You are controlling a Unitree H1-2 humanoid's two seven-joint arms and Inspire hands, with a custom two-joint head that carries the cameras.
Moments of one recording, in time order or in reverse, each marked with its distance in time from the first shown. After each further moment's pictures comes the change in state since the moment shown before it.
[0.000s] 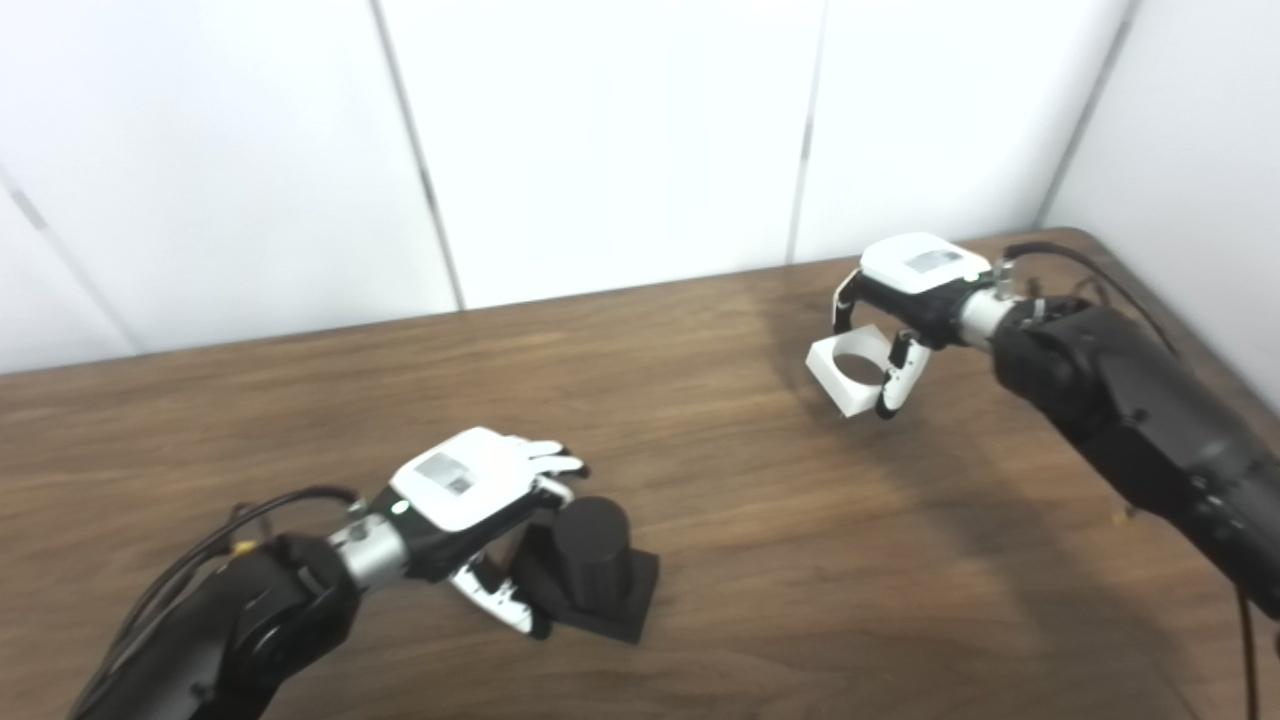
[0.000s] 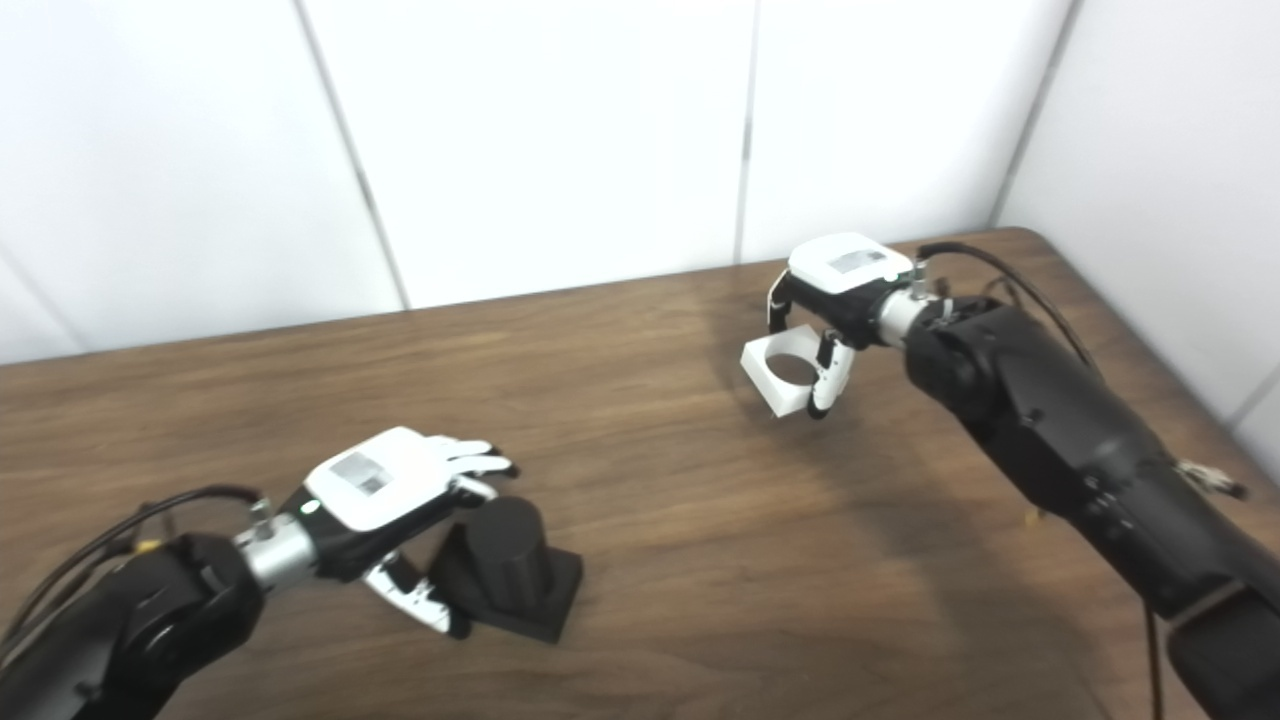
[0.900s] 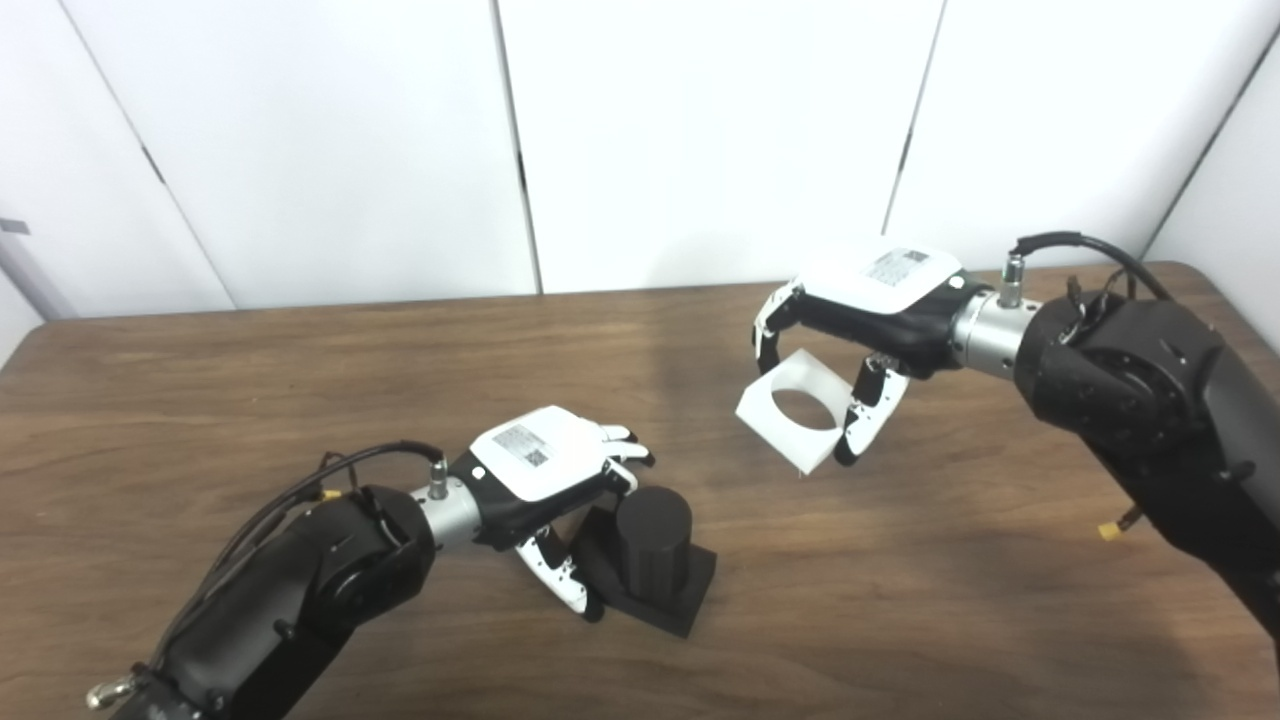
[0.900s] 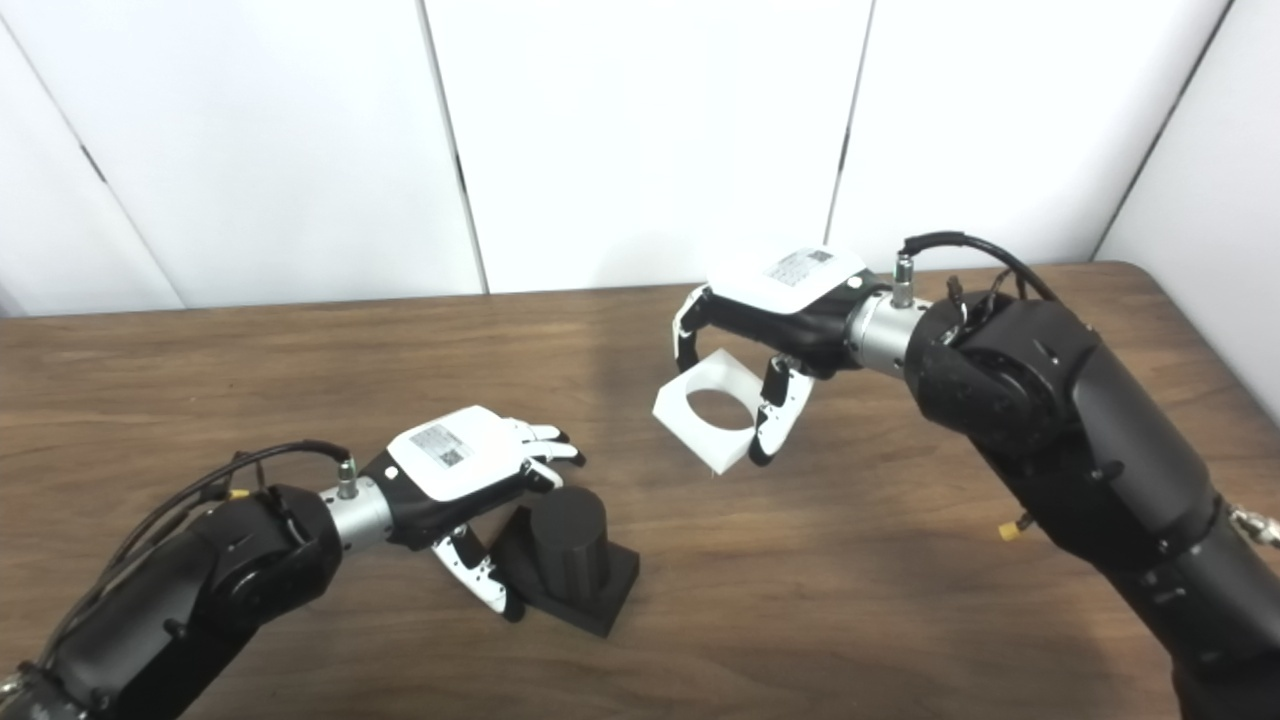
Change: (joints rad) left arm -0.022 -0.027 -0.010 -0.002 0.005 0.042 -0.050; right arm -0.063 0.088 -0.023 -0.382 0.129 -0.026 0.293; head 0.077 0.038
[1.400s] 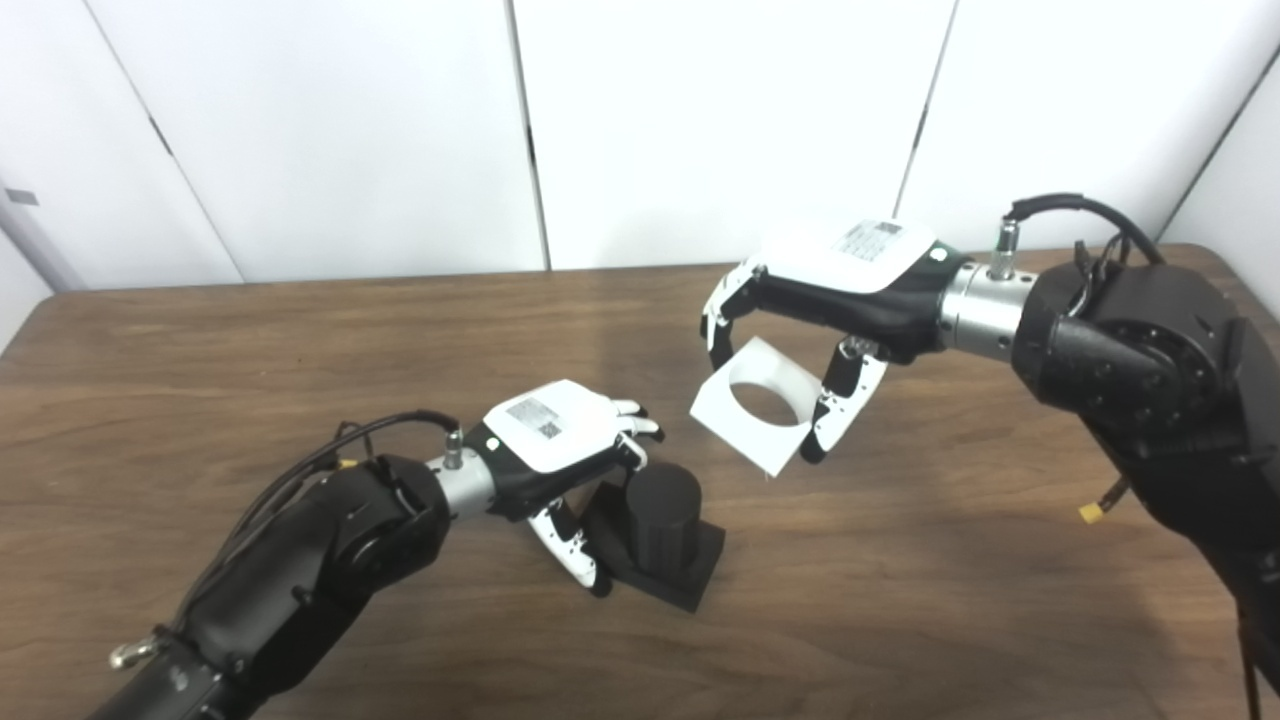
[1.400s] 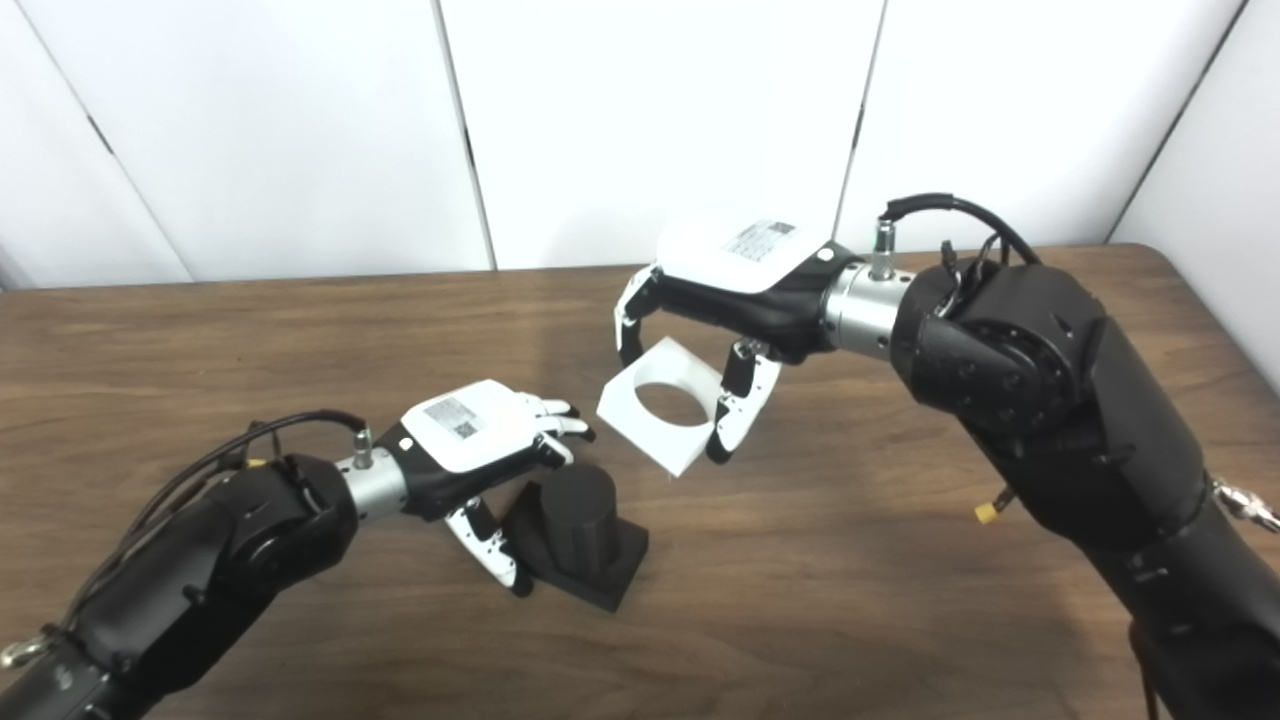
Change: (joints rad) left arm -0.009 -0.017 -0.001 0.000 0.009 0.020 -0.029; right arm -0.052 0.071 -0.001 -0.101 0.083 0.044 0.097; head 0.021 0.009
